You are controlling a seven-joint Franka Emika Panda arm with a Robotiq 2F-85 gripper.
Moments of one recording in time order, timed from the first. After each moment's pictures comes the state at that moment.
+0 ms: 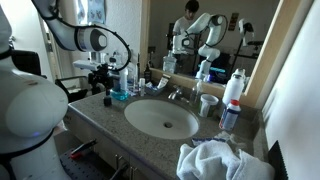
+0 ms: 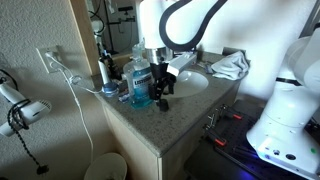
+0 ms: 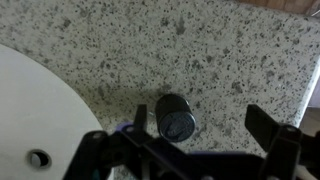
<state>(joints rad) 0.24 -0.14 0.30 -2.56 0.02 2.33 0.34</state>
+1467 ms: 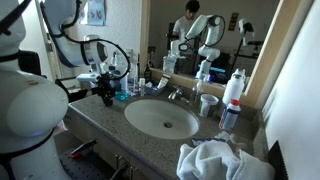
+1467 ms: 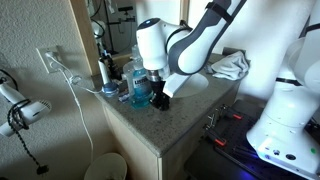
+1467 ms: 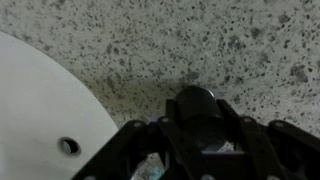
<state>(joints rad) 0.24 0.02 0.29 -2.56 -0.35 2.48 0.71</state>
